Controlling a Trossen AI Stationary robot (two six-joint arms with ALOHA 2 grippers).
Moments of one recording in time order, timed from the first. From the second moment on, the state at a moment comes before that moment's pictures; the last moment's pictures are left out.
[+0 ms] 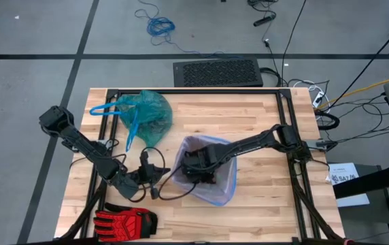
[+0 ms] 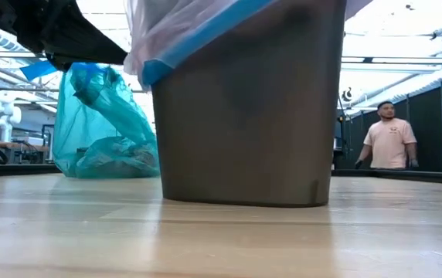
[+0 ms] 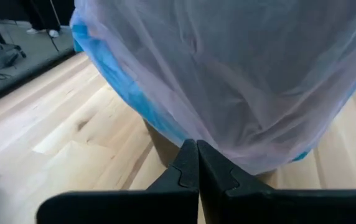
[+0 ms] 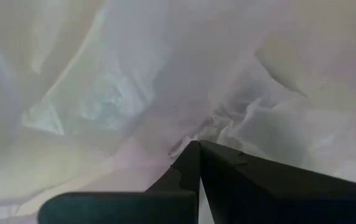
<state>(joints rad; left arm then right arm) -0.69 1.31 0.55 0.22 -0.92 -0.45 0.19 2.13 1.76 -0.98 -0.13 -0.27</state>
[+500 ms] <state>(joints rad) -0.69 1.15 0.55 0.41 -0.94 -0.07 0.21 2.13 1.76 -0.97 -0.13 -0.26</state>
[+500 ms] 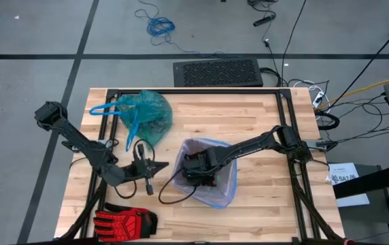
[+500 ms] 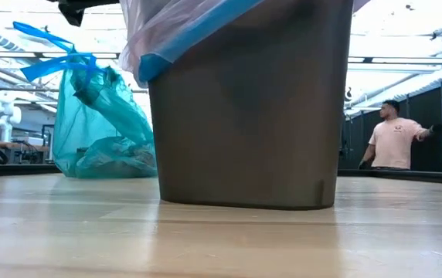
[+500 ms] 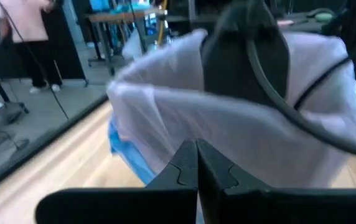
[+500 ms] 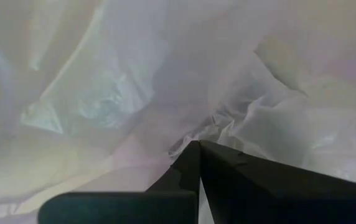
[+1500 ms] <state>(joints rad) -0.30 1.21 0.55 0.58 -0.28 -0.02 0.23 2.13 1.76 -0.99 -0.13 -0.26</state>
